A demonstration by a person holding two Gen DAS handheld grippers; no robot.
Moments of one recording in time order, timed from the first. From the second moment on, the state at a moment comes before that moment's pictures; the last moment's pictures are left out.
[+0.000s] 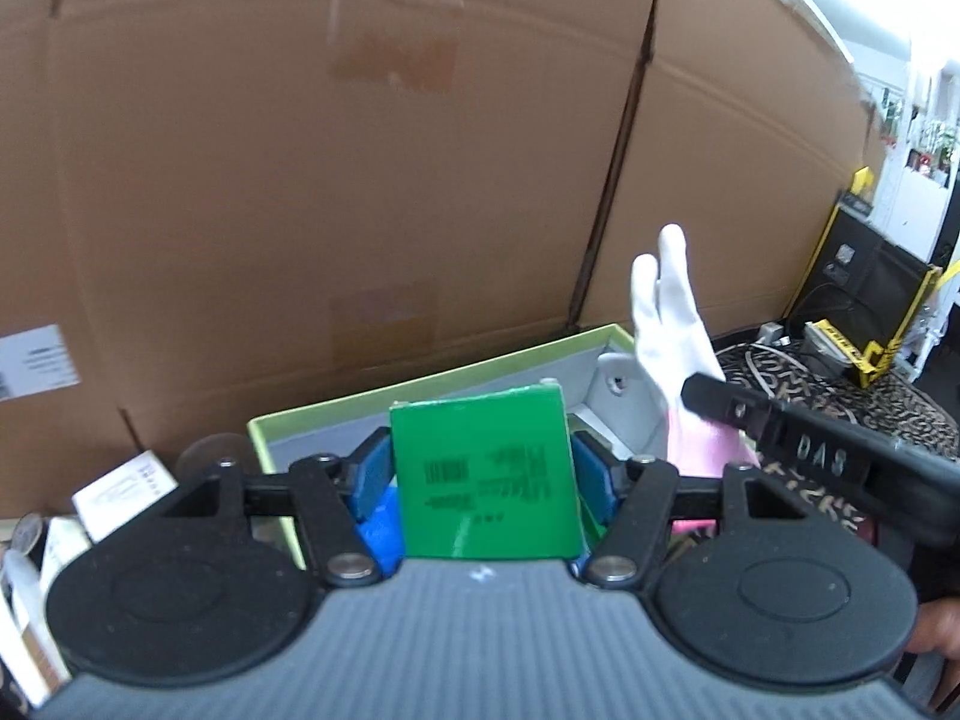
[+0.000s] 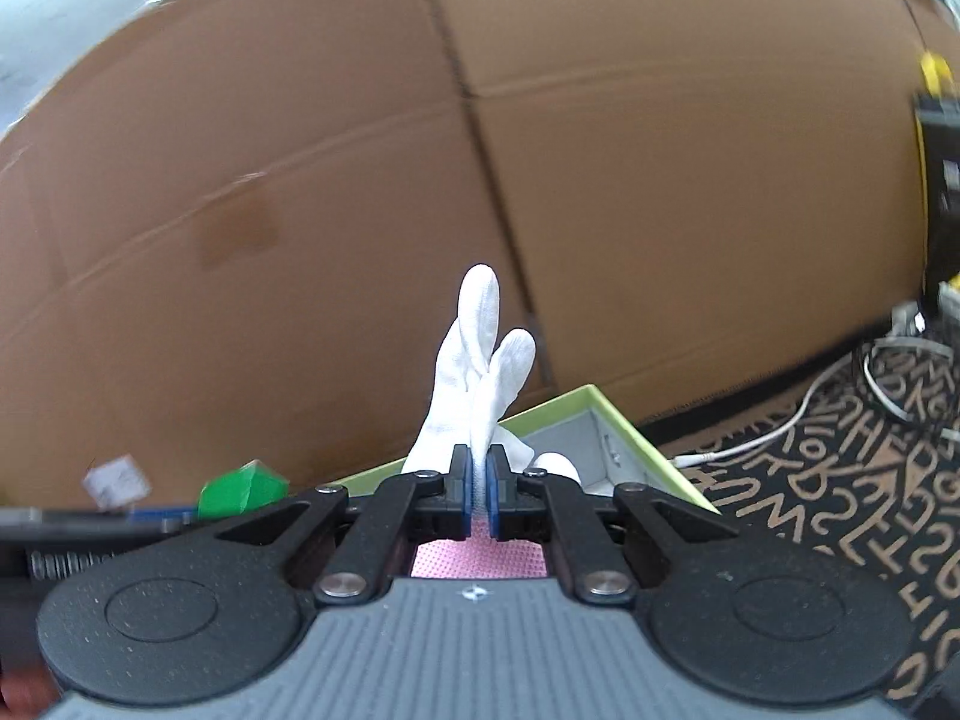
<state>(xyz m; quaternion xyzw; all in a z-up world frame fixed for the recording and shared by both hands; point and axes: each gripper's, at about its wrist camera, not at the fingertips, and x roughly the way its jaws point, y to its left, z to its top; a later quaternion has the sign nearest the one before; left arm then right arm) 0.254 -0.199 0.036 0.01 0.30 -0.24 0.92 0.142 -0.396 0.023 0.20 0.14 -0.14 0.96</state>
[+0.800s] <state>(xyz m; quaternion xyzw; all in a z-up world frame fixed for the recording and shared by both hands) 0.252 -0.174 0.011 -0.02 0.27 -0.23 0.94 0.148 -0.364 0.012 0.07 0.18 -0.17 0.97</state>
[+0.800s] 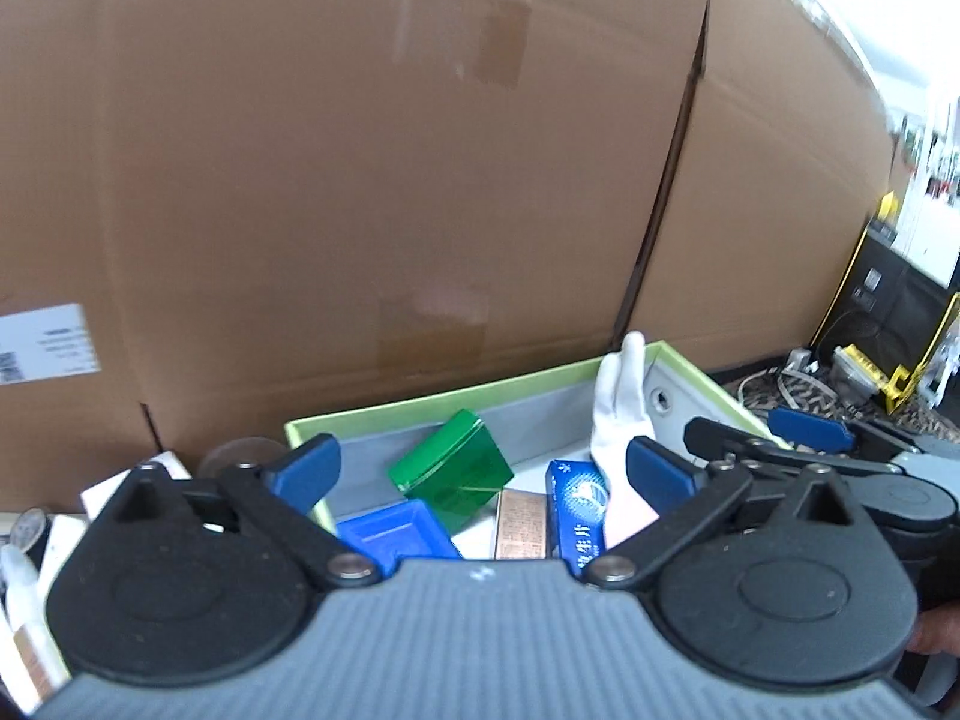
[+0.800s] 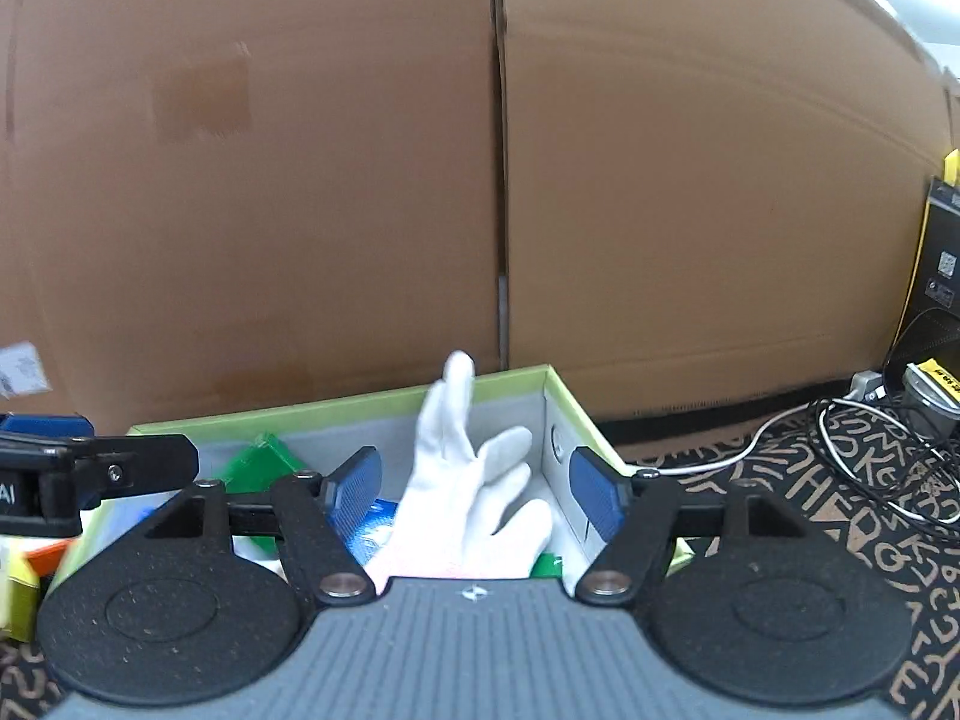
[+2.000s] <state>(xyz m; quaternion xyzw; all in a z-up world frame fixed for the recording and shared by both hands) 0.136 0.034 -0.058 -0.05 0.31 -0.07 0.95 0.095 -0.173 -0.058 0.02 0.23 -0.01 0.97</state>
